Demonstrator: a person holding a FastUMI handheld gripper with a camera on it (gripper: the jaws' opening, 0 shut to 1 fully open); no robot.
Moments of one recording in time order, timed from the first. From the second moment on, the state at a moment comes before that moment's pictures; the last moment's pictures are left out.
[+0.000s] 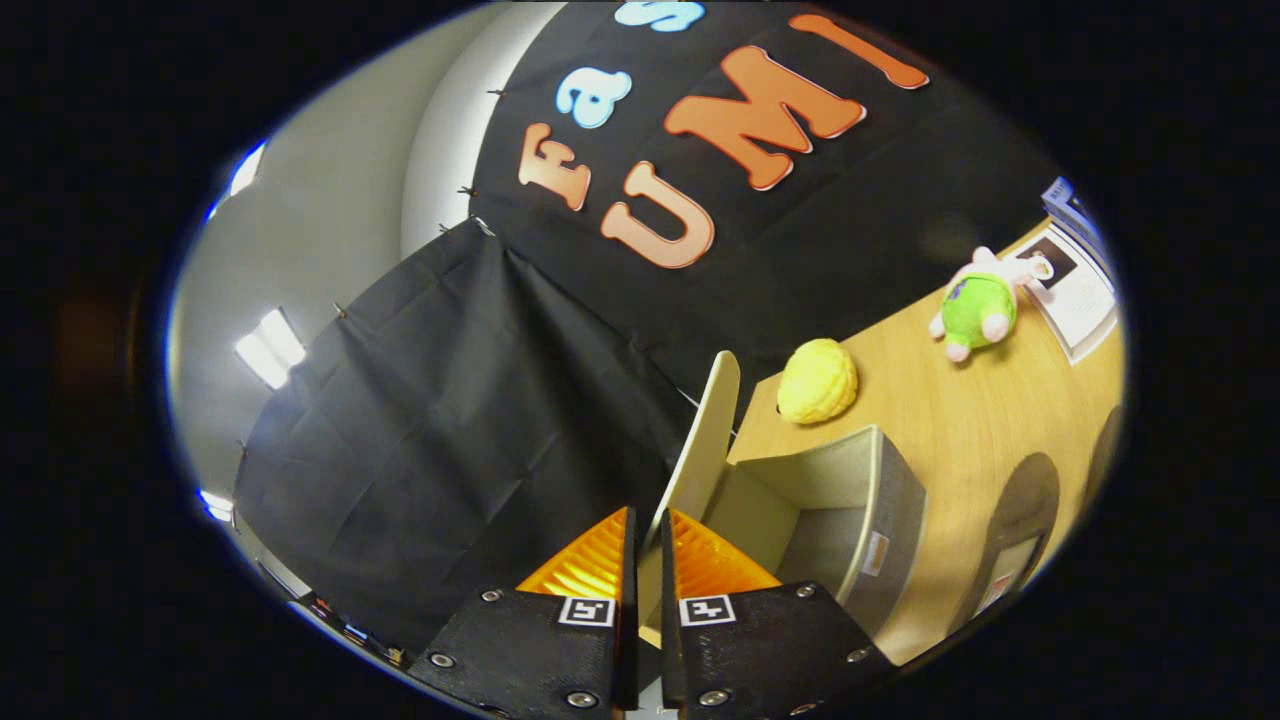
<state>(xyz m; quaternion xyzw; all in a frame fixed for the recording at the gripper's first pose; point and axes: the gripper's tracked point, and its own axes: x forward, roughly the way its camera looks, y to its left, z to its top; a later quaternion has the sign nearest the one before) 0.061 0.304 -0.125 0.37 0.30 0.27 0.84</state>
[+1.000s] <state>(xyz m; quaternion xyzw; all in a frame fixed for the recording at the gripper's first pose) 0.059 0.468 -0.163 0.42 0.36 0.31 0.78</state>
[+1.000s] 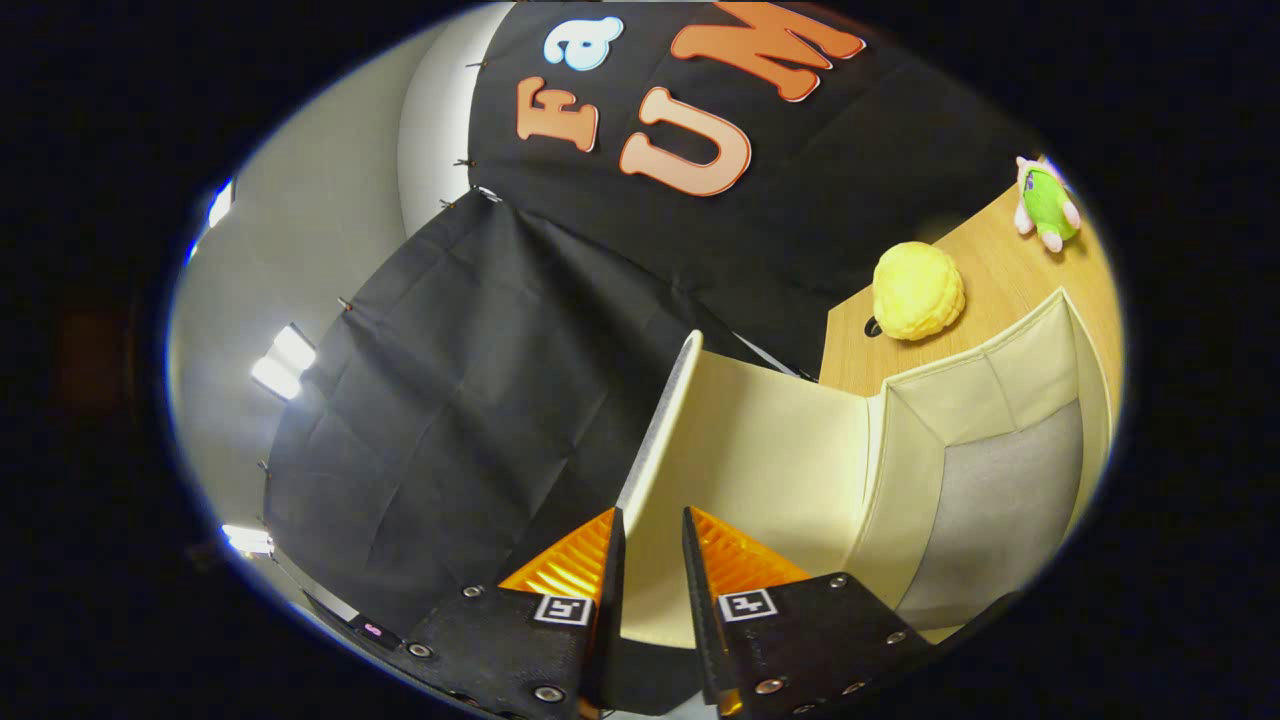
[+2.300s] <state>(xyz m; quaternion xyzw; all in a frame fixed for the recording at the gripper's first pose) 0.004 0.134 -0.279 0.09 0.39 0.04 0.91</state>
